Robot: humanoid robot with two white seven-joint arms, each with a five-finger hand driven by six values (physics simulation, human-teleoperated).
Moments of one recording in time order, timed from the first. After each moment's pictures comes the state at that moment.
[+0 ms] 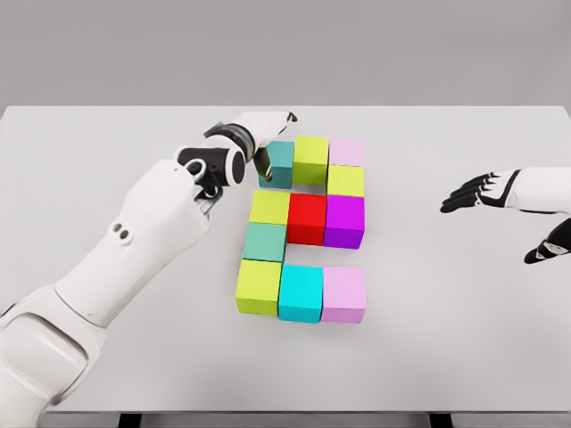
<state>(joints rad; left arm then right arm) -0.82 0.10 -0.77 -1.28 -0.76 0.55 -0.61 -0.85 -1.38 0.98 -1.74 -0.30 -0.61 0.61</state>
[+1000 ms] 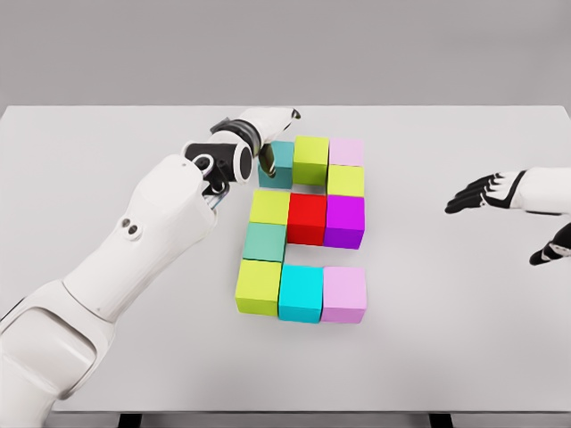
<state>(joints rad) -0.84 0.08 -0.77 -1.24 -0.78 0.54 -0.61 -0.83 -1.40 0.95 -1.74 -0.30 -0.61 0.61</state>
